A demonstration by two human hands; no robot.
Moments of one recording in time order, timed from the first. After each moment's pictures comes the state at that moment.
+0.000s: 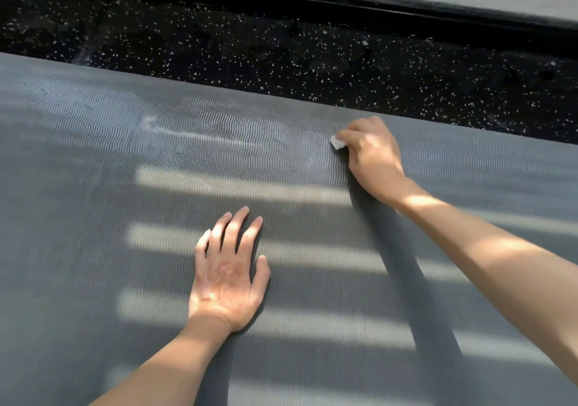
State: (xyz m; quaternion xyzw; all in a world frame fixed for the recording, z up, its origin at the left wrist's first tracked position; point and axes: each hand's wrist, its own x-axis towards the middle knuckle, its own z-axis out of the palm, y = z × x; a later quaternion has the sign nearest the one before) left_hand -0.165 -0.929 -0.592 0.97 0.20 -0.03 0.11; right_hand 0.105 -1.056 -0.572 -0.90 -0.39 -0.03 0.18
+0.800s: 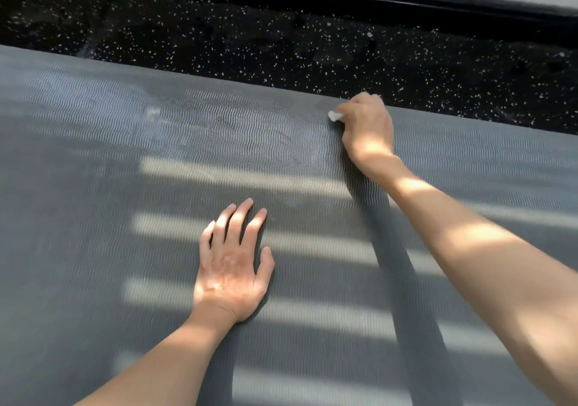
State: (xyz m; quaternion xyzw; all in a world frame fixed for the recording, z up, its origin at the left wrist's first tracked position) left_hand -0.165 -0.928 -0.592 0.98 0.19 -0.03 0.11; right_hand 0.115 -1.021 -0.571 -0.94 -0.29 -0.02 0.16
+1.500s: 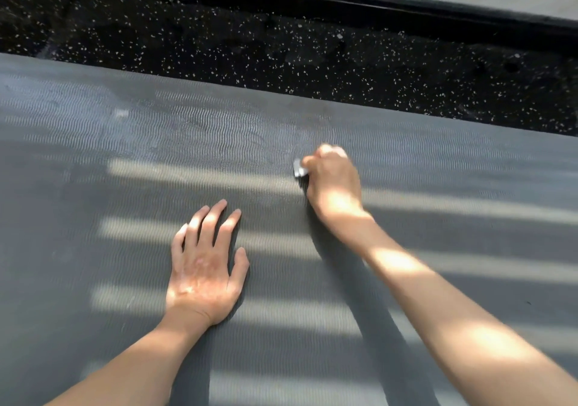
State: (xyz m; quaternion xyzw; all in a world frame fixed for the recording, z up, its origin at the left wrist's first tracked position) left_hand -0.165 -0.929 -0.591 0.98 0.19 -0.02 0.11; right_hand 0.029 -1.052 -0.559 -0.94 -0.29 0.03 0.17
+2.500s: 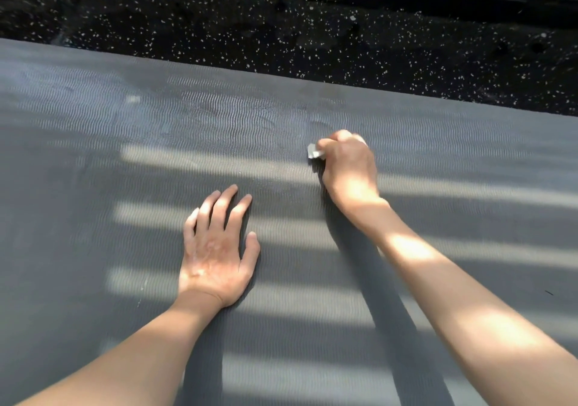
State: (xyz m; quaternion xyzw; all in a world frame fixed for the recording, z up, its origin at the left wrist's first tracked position) left_hand -0.164 -0.931 -0.593 0.98 0.20 0.00 0.10; right_hand 0.035 -1.053 -0.565 -0.95 -0.28 0.04 0.15
